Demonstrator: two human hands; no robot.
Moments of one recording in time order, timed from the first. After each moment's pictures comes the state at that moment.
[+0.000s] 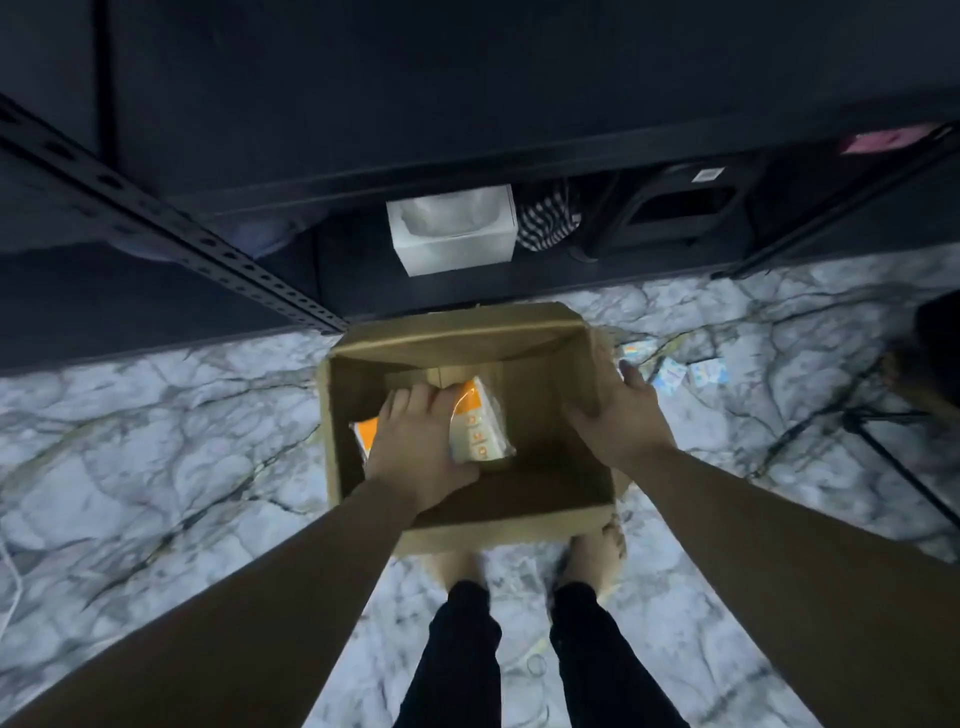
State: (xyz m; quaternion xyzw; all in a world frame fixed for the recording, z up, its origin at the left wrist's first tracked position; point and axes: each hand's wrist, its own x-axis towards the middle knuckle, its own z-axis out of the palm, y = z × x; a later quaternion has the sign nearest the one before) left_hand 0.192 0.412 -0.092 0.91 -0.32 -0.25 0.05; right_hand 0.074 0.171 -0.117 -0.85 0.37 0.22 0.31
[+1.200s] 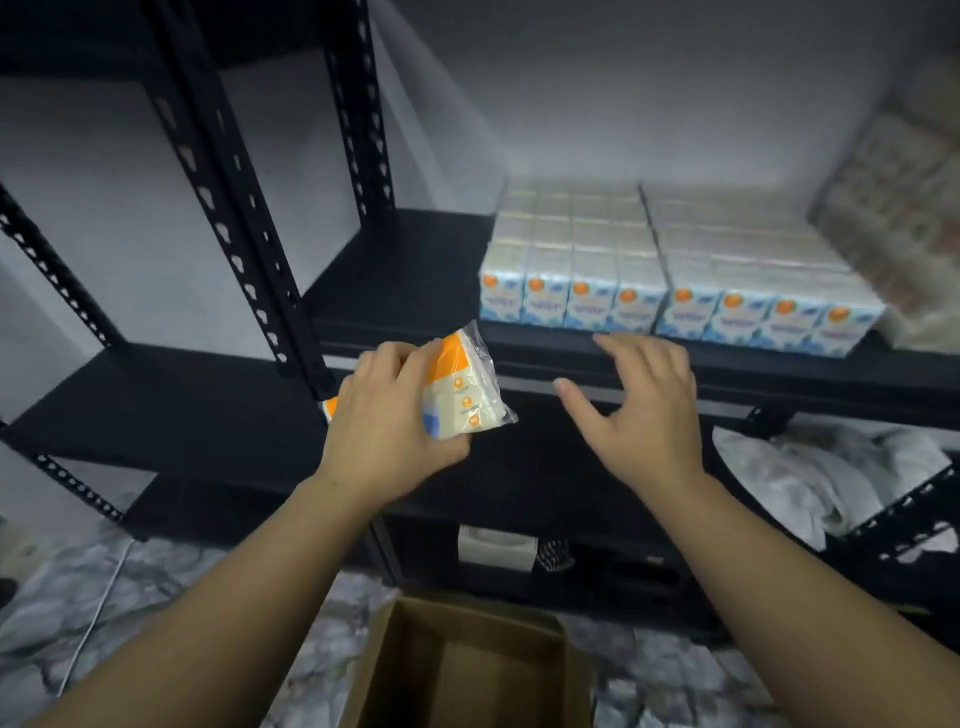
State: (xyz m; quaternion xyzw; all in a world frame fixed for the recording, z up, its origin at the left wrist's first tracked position) left_hand 0.263 0.385 0.454 0.94 -0.22 0.15 0.20; right_hand 0.211 0.122 0.427 -0.91 0.03 -0.37 0.19
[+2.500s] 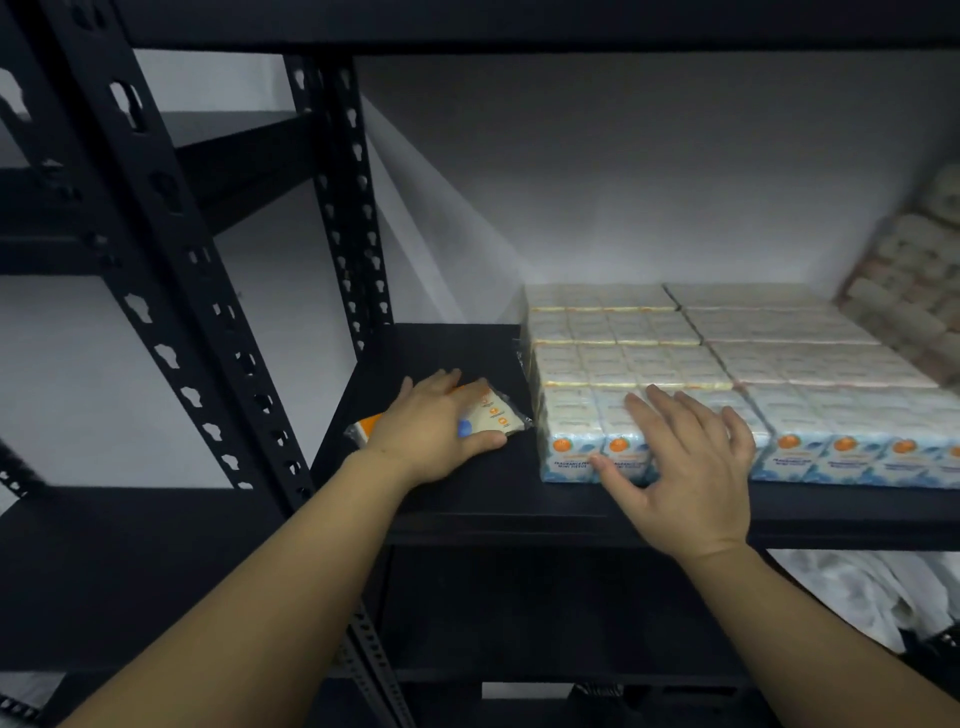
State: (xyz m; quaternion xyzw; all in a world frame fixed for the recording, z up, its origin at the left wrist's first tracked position) left_hand 0.517 0.364 0.490 0.93 -0.34 -0.03 0.11; right_hand 0.349 0.122 0.433 -0.91 0.13 -0.39 0.00
